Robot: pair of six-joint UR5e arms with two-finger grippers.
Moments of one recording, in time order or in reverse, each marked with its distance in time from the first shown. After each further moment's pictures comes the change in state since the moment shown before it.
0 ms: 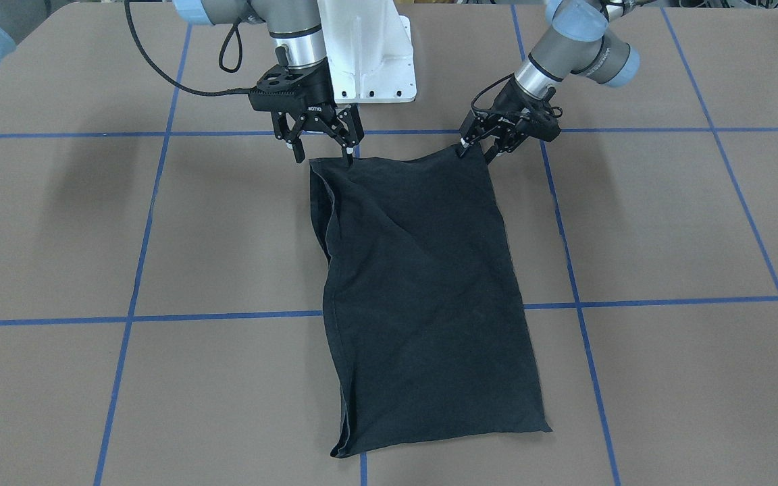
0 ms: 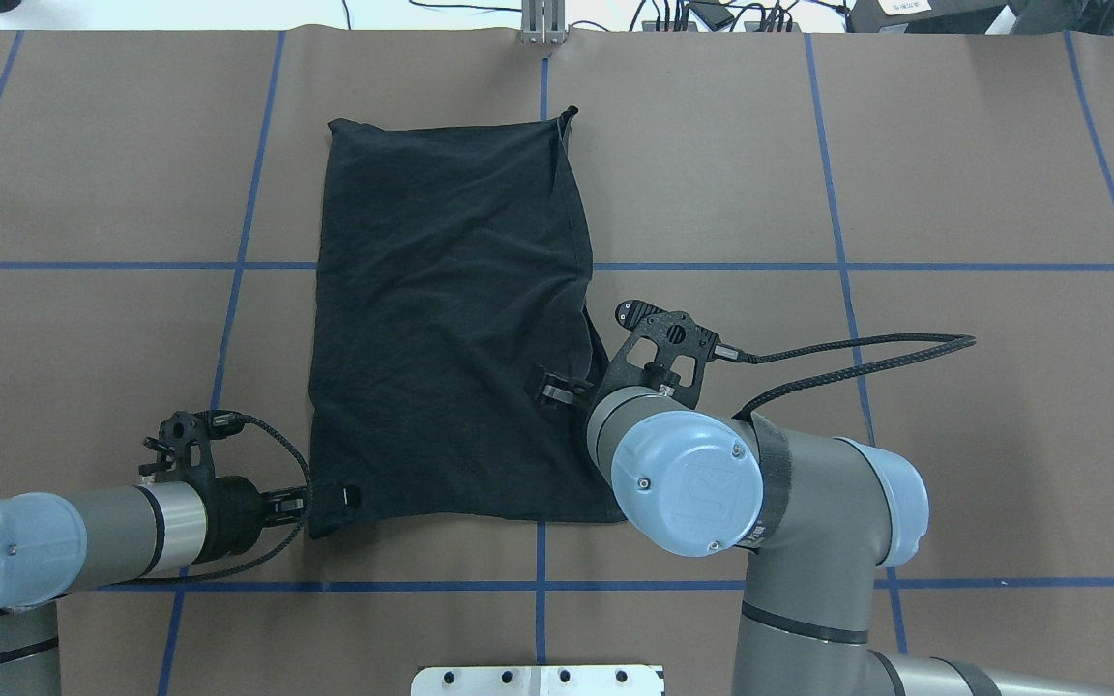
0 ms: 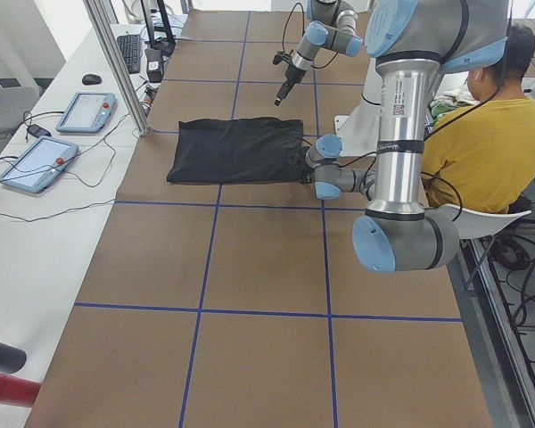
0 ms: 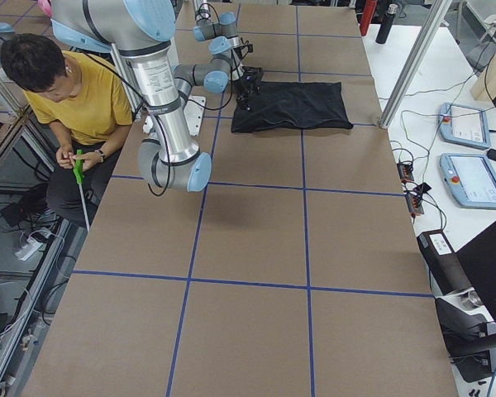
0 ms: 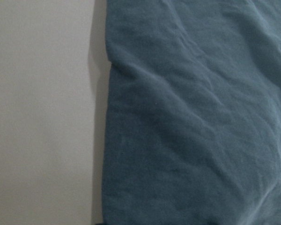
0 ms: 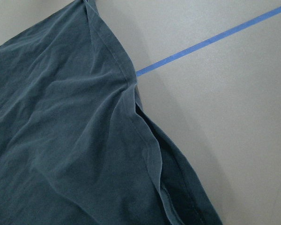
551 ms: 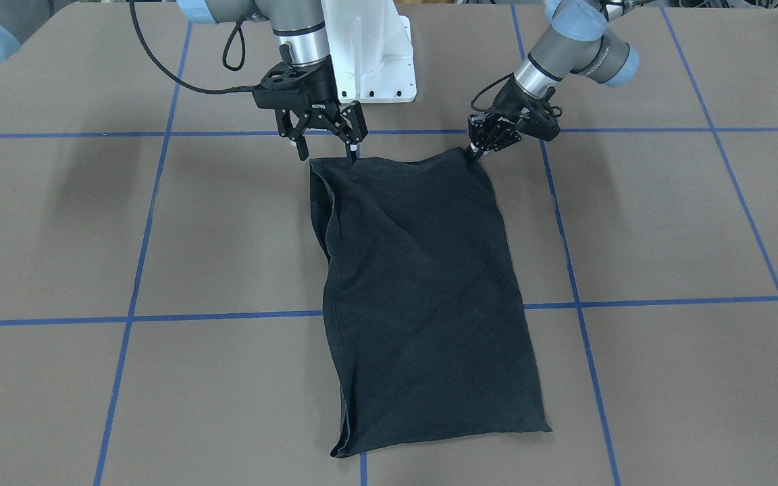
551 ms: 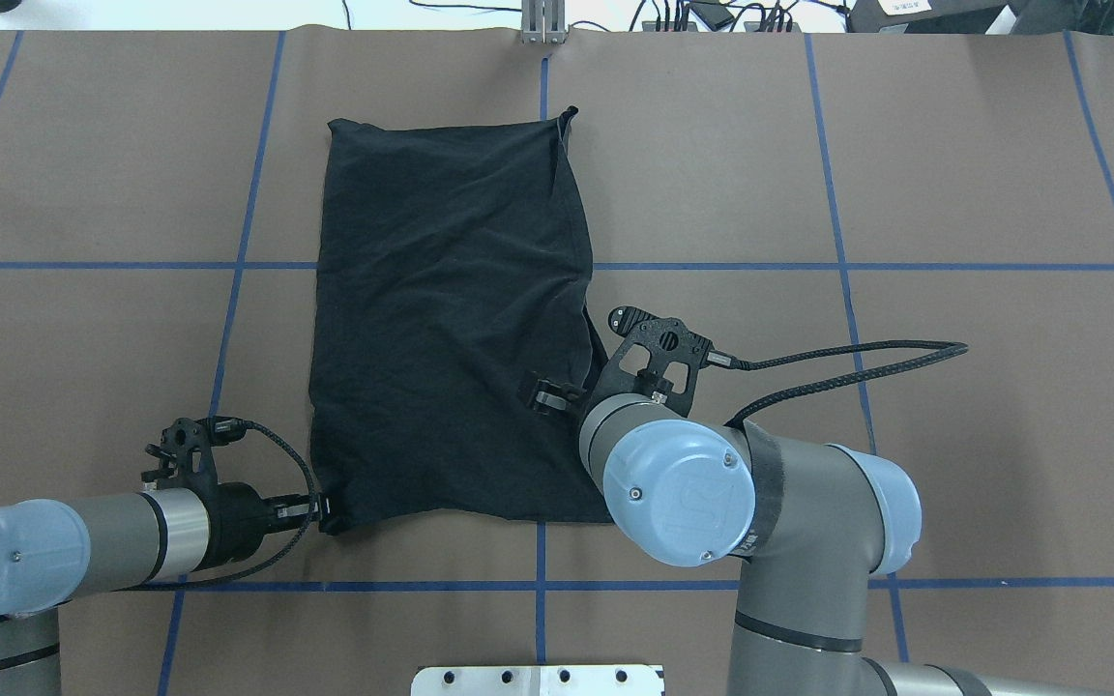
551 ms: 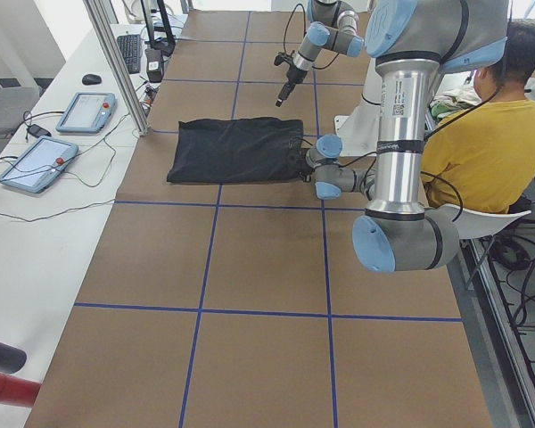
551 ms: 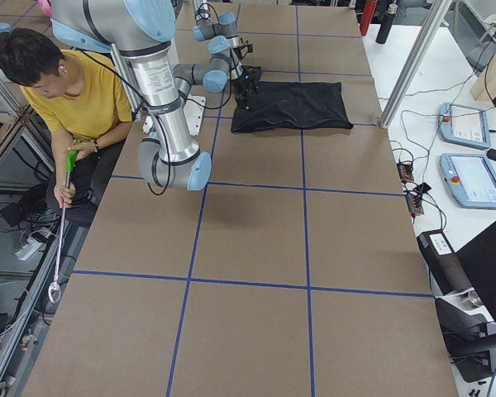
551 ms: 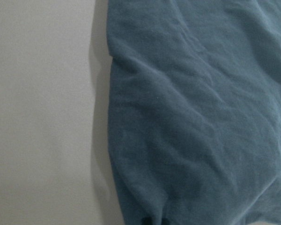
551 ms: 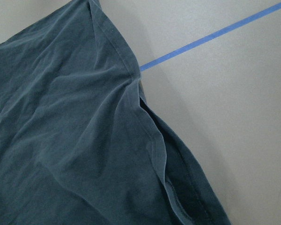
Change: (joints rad) left arm 0.001 0.001 -0.002 0.001 0.001 -0.003; right arm -0.018 0.011 -0.003 -0.001 -0.011 0.026
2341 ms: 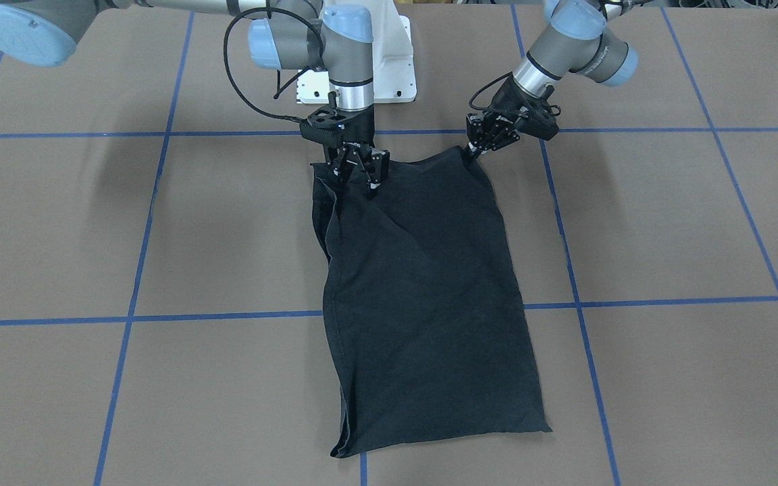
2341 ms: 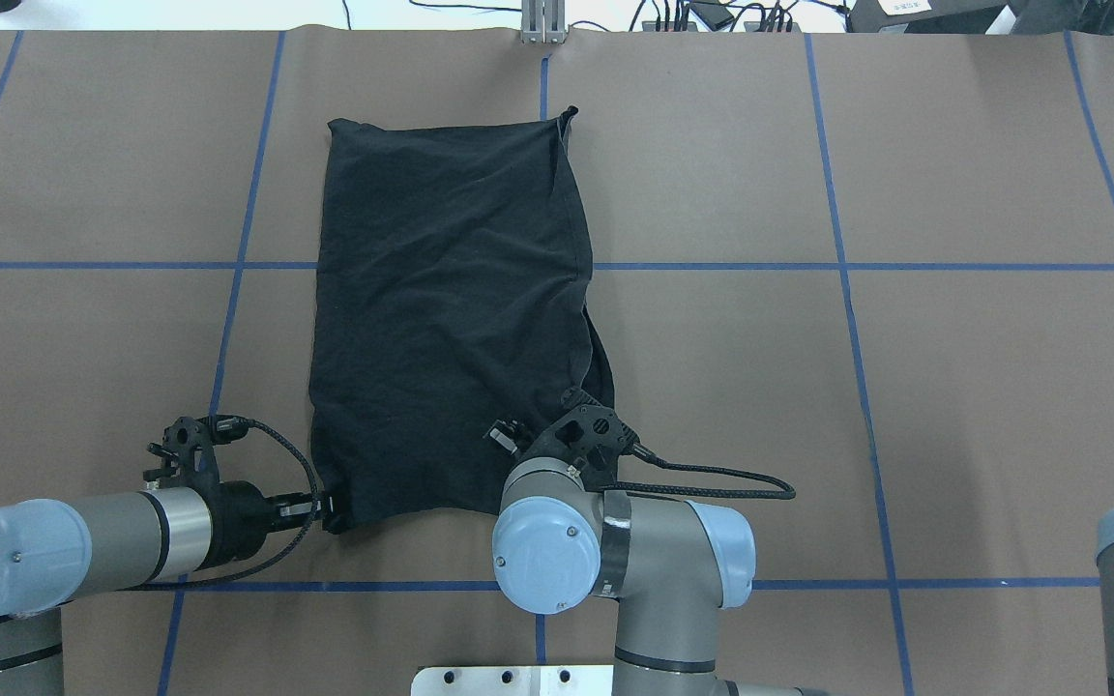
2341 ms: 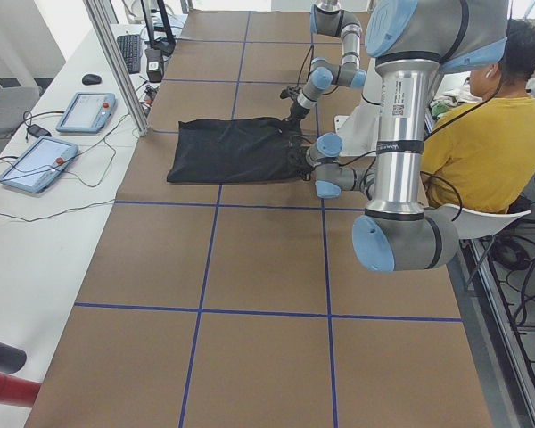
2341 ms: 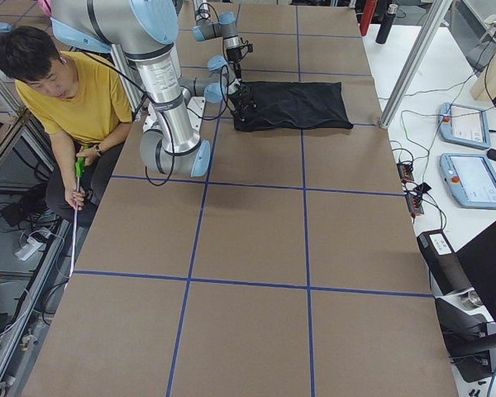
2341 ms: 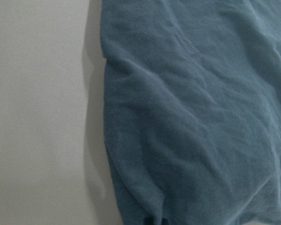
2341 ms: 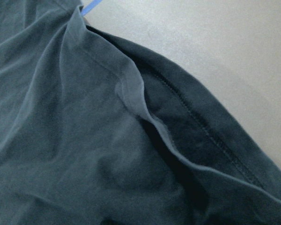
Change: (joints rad) left arm 0.000 -0.005 -0.005 0.000 0.005 0.000; right arm -0.084 0.142 -0.373 0.103 -0.113 0.352
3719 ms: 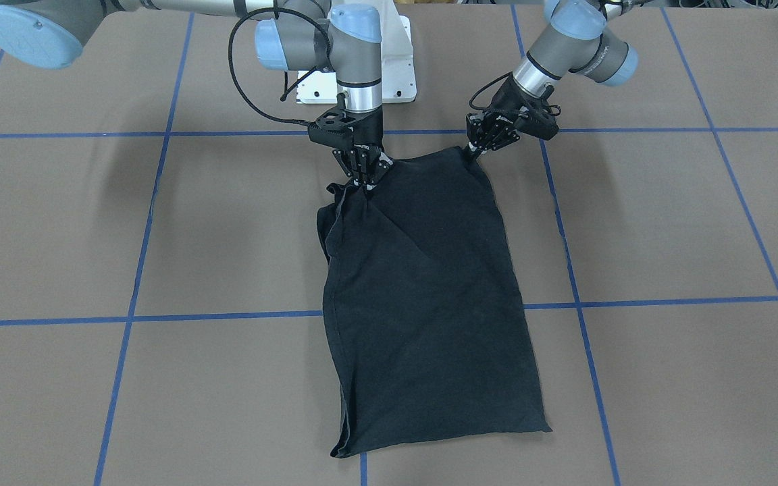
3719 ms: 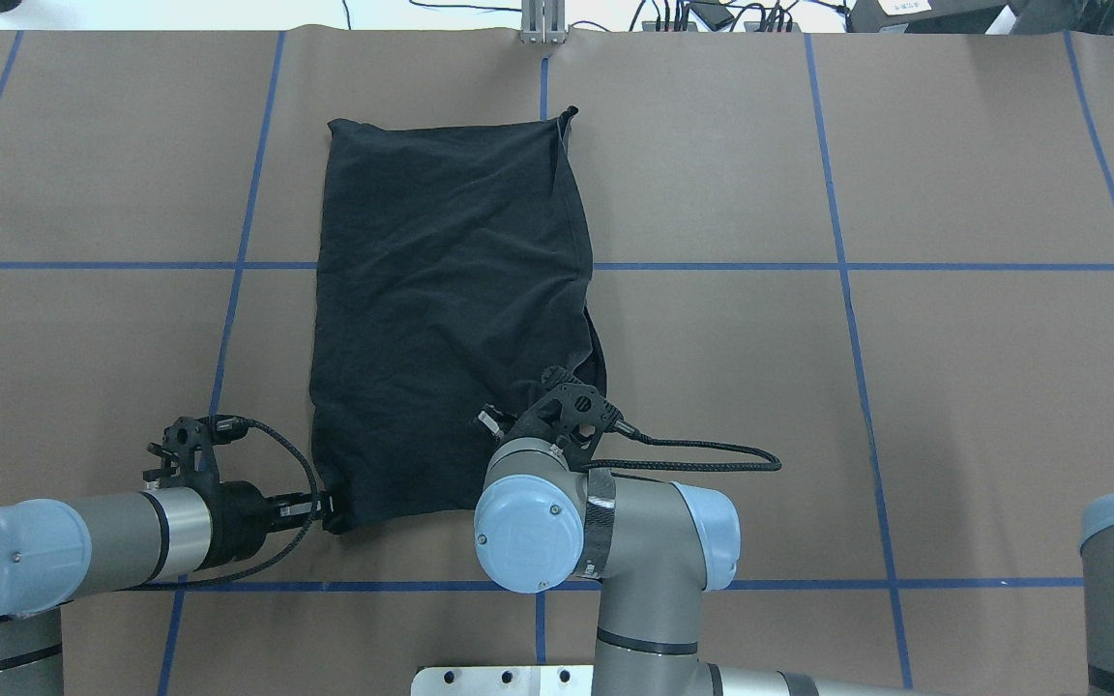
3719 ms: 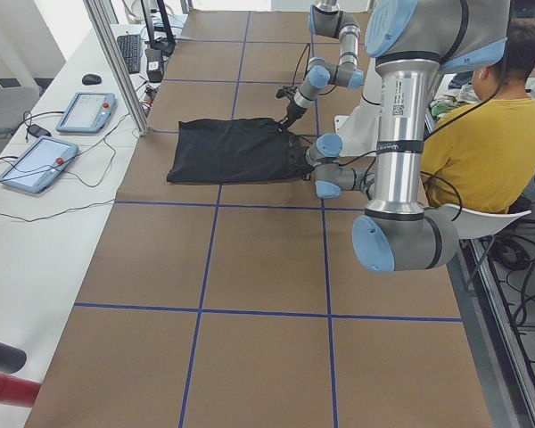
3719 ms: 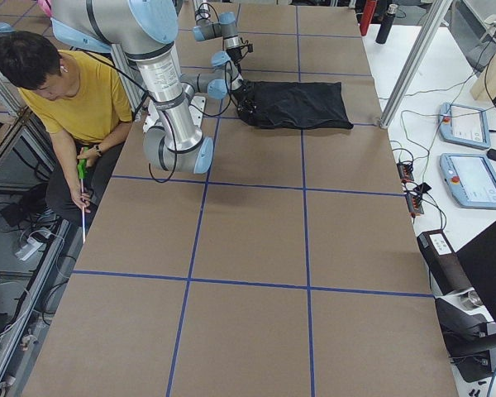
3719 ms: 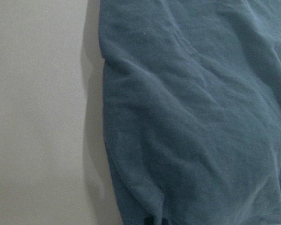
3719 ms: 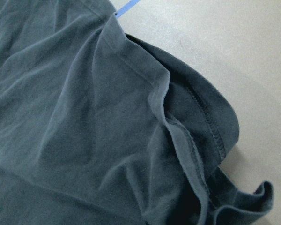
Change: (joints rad) left arm 0.000 0.000 -0.002 0.000 0.000 0.000; right arm 0.022 0.020 0.009 -0.001 0.008 -0.060
